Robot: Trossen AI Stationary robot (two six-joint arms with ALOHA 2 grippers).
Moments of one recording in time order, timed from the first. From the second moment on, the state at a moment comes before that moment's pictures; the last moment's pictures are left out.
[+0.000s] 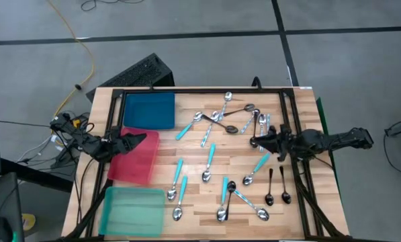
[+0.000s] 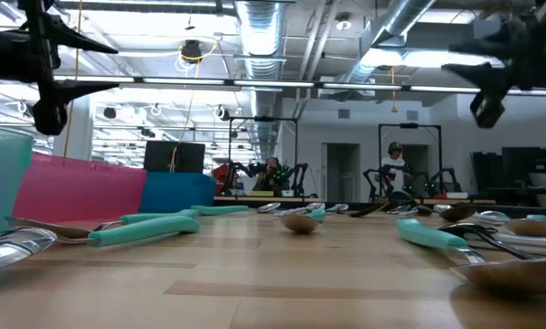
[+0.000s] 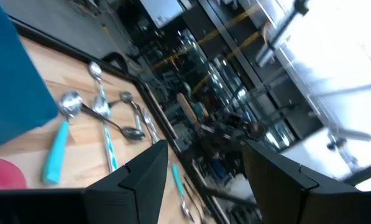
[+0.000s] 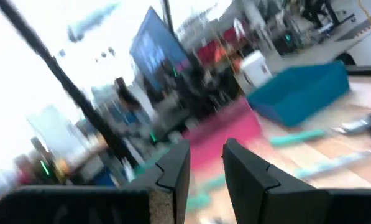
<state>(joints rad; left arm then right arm) -0.57 0.00 0.01 0.11 -1.01 -0.92 0.15 0.05 0.01 0.24 0.26 0.62</state>
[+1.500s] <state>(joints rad) -0.49 0.01 0.25 0.32 -1.05 -0.80 0.15 0.11 0.61 0.12 0.58 0.20</state>
